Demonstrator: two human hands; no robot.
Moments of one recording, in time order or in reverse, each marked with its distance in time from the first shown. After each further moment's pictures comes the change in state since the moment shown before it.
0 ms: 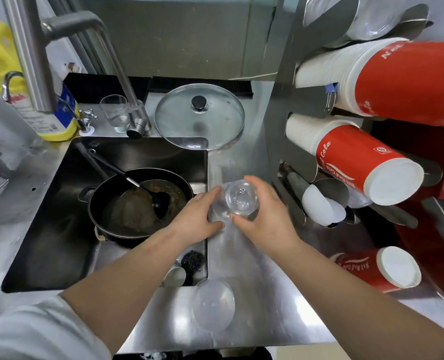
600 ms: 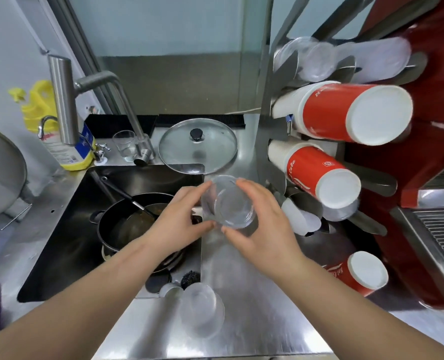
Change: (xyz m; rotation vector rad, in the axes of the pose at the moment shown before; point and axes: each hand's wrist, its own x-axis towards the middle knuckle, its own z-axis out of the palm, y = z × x) left_hand -0.055 0.059 -0.053 -0.042 0.307 0.285; right_hand -0.040 -0.041 -0.055 0.035 0.148 -0.357
